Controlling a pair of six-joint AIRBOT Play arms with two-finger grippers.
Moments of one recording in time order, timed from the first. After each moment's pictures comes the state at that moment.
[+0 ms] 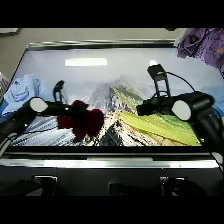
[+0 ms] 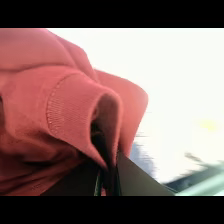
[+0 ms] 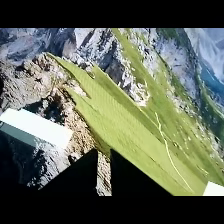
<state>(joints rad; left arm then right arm) -0.34 -1.25 1.00 0.93 -0.85 -1.60 0.41 -0.99 1.14 -1.56 1.12 1.64</state>
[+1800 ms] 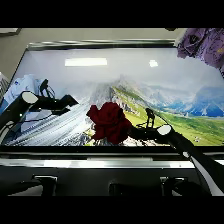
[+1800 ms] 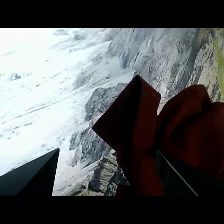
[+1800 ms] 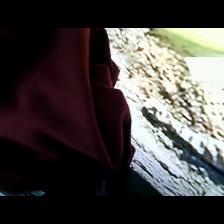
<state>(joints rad) -0.08 -1.40 1.05 0.97 -0.87 -1.69 0.31 -1.21 0.54 -0.52 0.64 1.28</state>
